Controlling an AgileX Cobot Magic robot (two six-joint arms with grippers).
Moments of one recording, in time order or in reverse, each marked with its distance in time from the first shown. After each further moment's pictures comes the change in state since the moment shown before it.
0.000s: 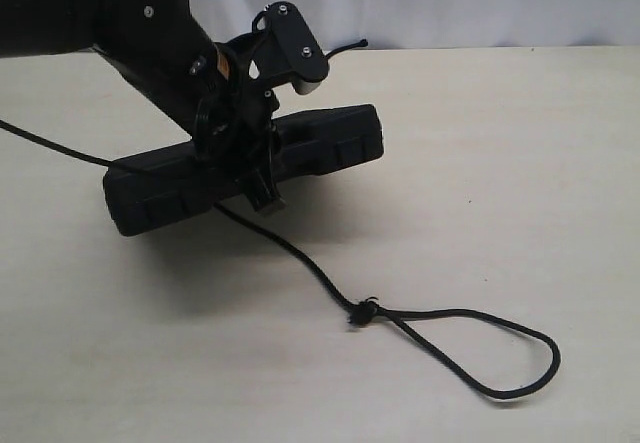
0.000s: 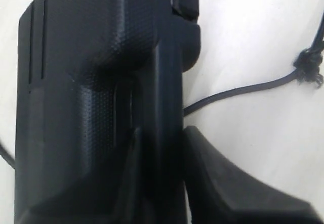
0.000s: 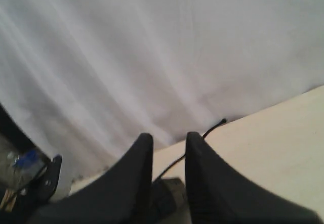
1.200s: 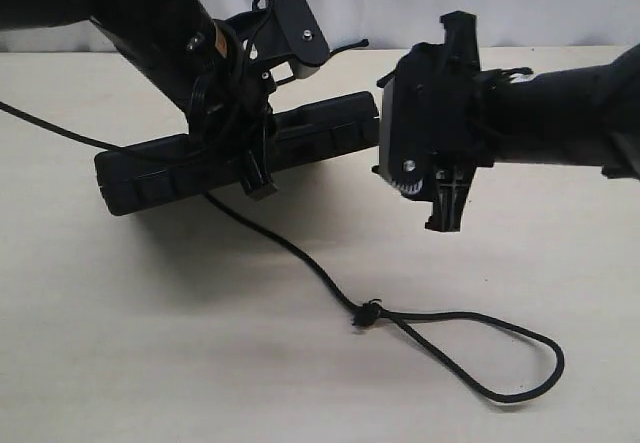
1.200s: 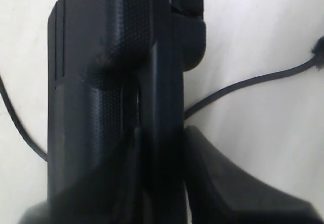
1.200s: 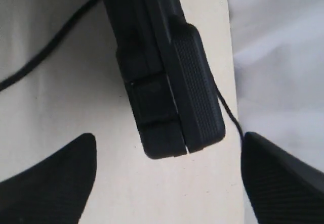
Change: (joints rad) left arm 0.000 0.000 -0.060 0.062 0.069 0.009; right arm 0.481 1.133 -0.426 -0.019 -0.132 -1.744
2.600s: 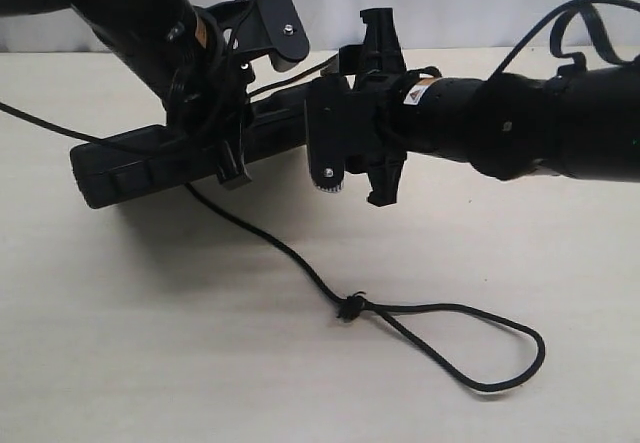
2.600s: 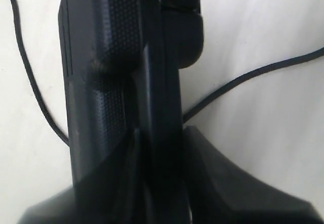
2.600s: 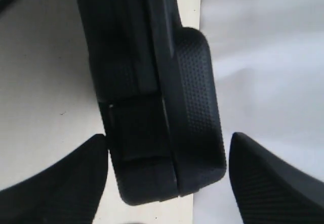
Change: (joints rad) left arm 0.013 -0.017 -0.002 0.083 0.032 0.003; right arm 0.116 0.216 -0.121 -0.507 -0.278 0.401
